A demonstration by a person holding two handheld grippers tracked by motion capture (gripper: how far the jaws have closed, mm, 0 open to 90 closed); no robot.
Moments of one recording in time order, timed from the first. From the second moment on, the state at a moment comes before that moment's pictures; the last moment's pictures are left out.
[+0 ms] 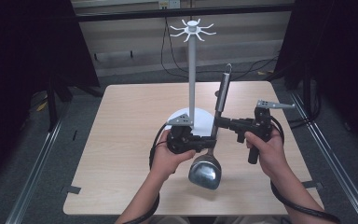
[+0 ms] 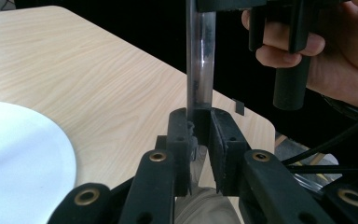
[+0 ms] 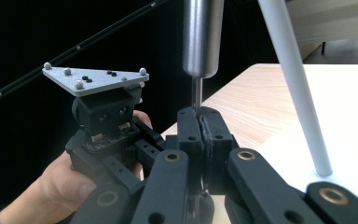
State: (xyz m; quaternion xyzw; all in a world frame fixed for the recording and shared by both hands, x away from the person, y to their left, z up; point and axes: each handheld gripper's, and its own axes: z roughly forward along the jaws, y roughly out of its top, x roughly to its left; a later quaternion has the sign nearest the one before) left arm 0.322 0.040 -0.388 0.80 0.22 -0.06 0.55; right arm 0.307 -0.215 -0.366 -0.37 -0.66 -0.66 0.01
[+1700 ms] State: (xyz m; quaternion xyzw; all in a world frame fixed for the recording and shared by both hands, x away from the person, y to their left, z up) left arm 0.347 0.046 -0.341 0.82 0.19 -0.02 0.53; right arm 0.318 -0.199 -0.329 -0.35 -0.64 -0.68 -0.07
